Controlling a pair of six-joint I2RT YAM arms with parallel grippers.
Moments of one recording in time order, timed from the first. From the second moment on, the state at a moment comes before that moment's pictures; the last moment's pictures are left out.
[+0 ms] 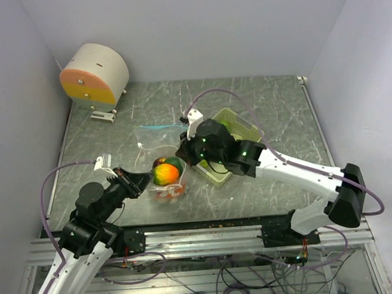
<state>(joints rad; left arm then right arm) -0.49 0.16 0.44 -0.40 0.13 -0.86 1.03 1.44 1.19 -0.26 0.10 0.35</state>
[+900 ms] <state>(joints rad) -0.49 0.05 0.73 -0.51 0.07 -0.45 0.73 1.34 1.22 -0.26 -0.69 0.21</state>
